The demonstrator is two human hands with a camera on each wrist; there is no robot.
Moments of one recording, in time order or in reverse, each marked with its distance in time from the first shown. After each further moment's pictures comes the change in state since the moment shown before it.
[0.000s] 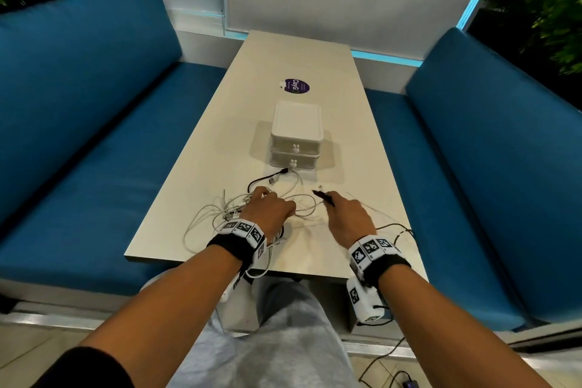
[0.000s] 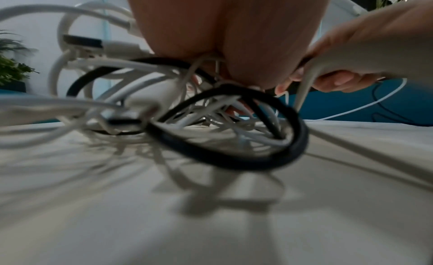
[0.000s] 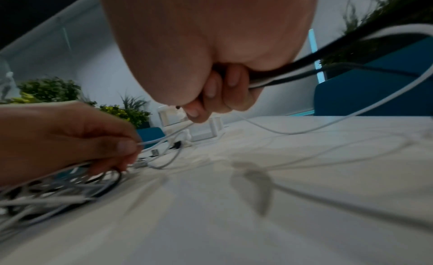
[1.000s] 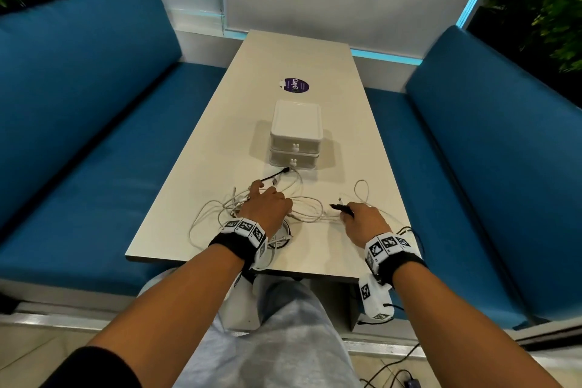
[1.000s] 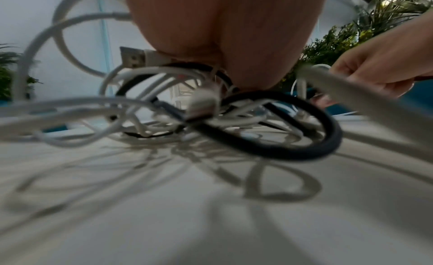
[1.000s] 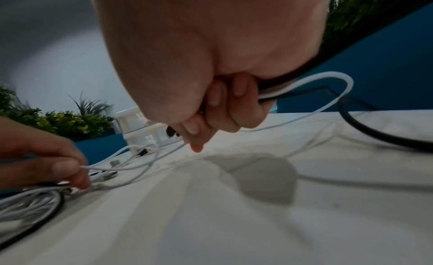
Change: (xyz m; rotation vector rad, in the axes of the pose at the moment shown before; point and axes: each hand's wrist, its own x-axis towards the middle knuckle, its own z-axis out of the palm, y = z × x) left_hand -0.004 0.004 -0.010 0.073 -0.019 -0.043; right_hand 0.003 0.043 0.001 0.043 -0.095 0.187
